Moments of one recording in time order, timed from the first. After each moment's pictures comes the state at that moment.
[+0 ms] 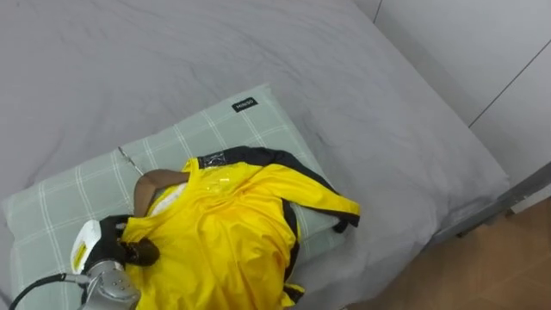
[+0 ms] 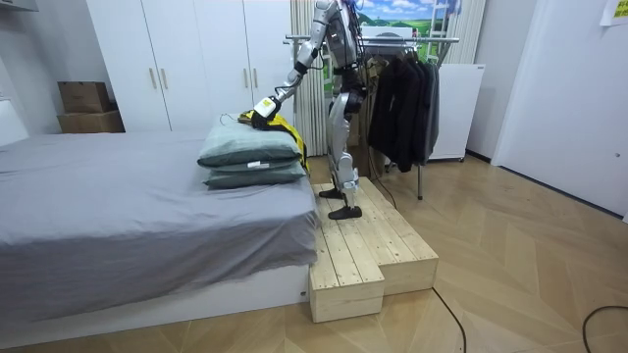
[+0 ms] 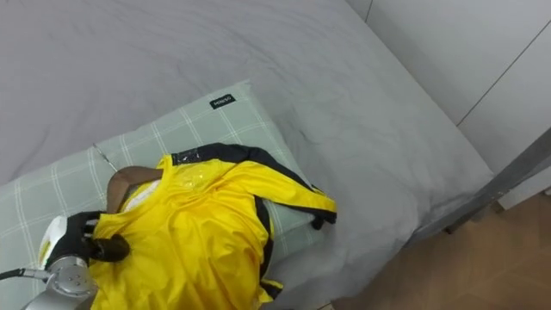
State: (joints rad) left arm -0.59 0.28 -0.09 1.28 0.09 0.00 0.46; right arm -0.27 -0.25 0.34 1.38 0.23 0.07 -0.01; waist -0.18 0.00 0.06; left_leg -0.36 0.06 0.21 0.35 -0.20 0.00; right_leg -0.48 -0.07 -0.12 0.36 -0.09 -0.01
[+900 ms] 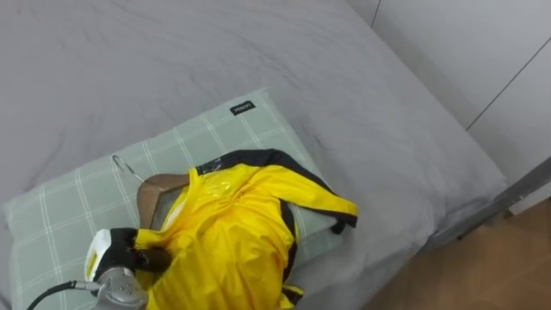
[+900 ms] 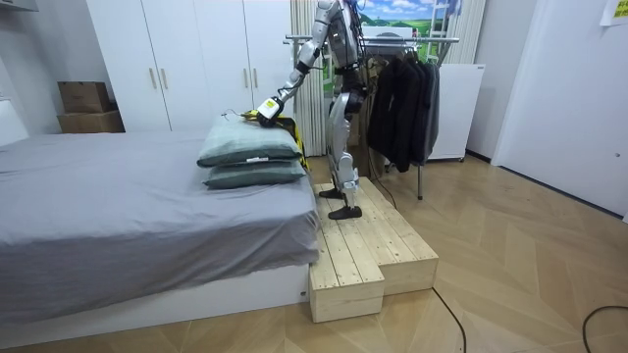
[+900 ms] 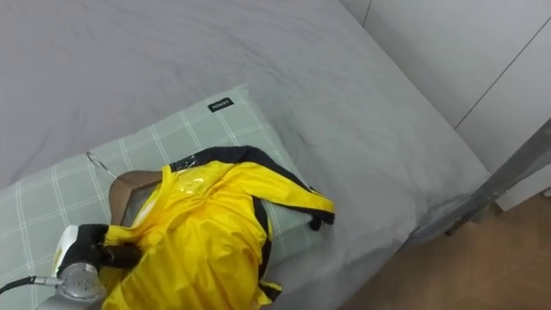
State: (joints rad) left arm -0.58 0.26 -0.06 1.28 0.07 0.00 0.42; right arm -0.26 -0.24 0.33 1.38 0.23 0.05 0.00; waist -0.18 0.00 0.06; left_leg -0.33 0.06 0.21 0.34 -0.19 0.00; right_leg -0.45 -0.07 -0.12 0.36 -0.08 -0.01
